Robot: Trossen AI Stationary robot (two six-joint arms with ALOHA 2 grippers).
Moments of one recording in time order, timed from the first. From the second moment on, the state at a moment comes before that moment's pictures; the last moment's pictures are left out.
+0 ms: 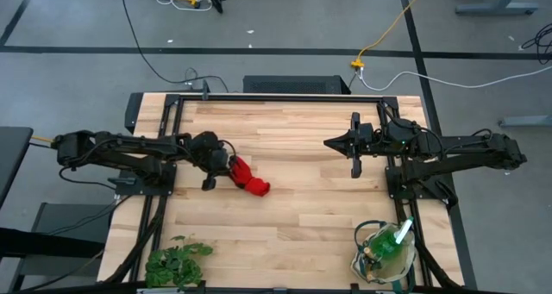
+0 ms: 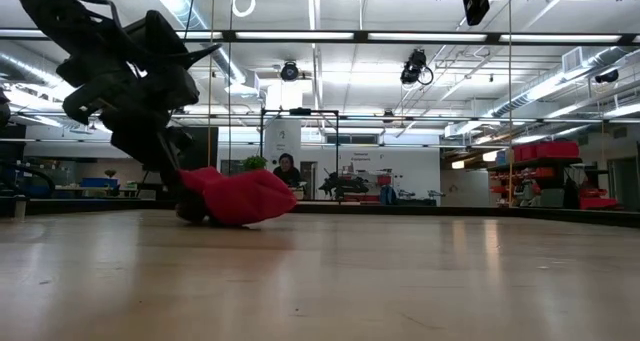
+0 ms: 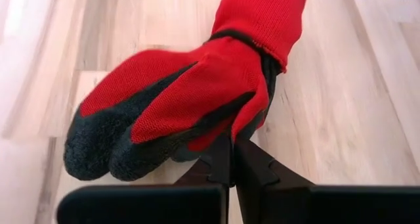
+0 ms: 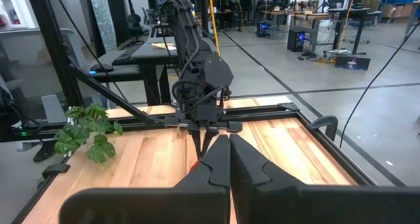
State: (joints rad) left arm 0.26 1.10 0.37 -0.13 0.31 0.16; right arm -0.03 0.82 0.69 0.04 0.03 0.04
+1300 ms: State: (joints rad) left arm 0.19 1.10 1.01 -0.52 0.22 0.01; right arm -0.03 0.81 0.69 0.05 0.01 -0.01
